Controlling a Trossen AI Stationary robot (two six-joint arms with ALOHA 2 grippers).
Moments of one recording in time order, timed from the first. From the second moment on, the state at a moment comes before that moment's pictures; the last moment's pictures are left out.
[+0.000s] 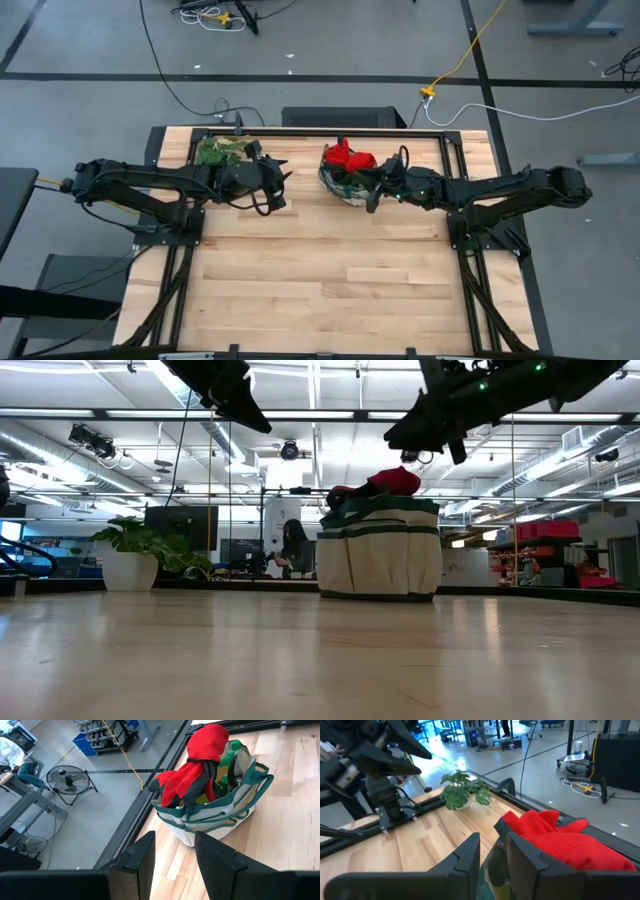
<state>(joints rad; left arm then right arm) 0.01 1.18 0.96 -0.31 -0.62 0.12 -0.05 1.16 0.63 0.31 0.40 0.27</state>
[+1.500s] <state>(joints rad) -0.10 0.85 0.53 -0.06 -0.49 -0.01 0.23 1.04 0.62 0.15 0.57 0.15</state>
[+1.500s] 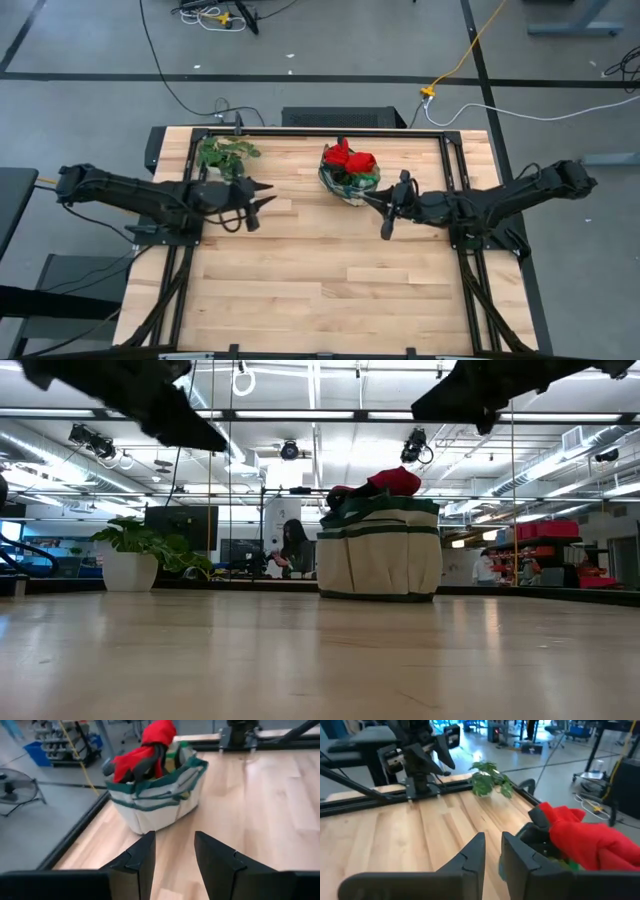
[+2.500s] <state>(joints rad) -0.16 0.63 0.01 0.63 -0.35 -0.03 0.25 0.87 0.06 0.92 0.47 0.13</state>
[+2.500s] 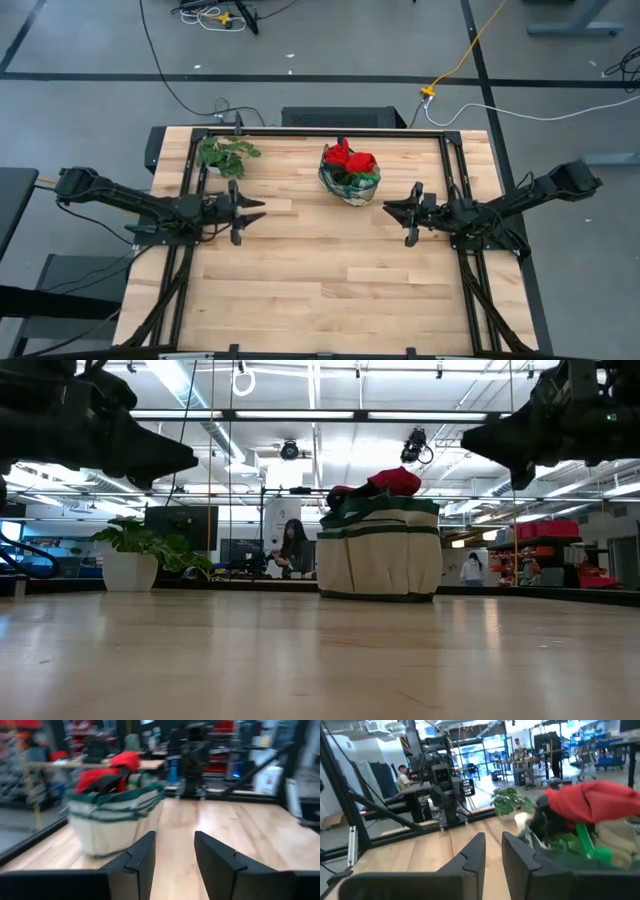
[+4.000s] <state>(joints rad) -0.16 0.30 0.01 0.61 -0.39 -0.06 0.25 0.68 0.02 0.77 0.48 0.20</state>
